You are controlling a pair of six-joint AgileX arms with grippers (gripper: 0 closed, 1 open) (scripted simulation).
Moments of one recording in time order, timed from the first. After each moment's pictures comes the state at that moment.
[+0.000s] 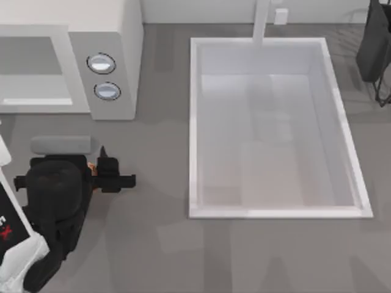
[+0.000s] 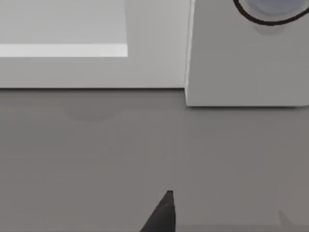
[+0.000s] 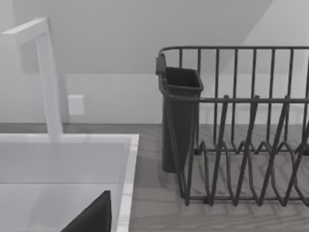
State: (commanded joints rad) left arm -0.44 1.96 0.32 1.27 -0.37 -0.13; right arm 0.00 0.00 0.00 0.00 0.00 0.00
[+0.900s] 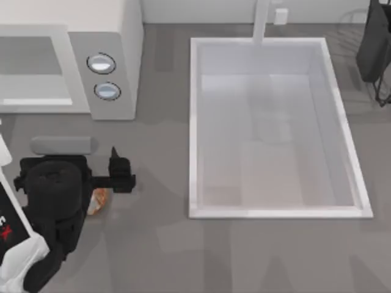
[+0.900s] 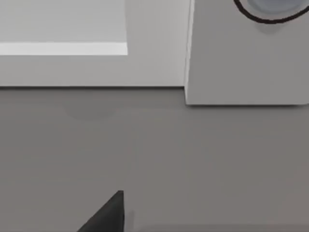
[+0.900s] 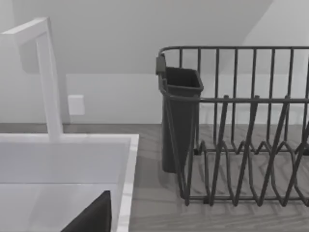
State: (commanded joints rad) left arm -0.44 1.96 0.32 1.27 -0.37 -0.13; right arm 0.00 0.00 0.00 0.00 0.00 0.00
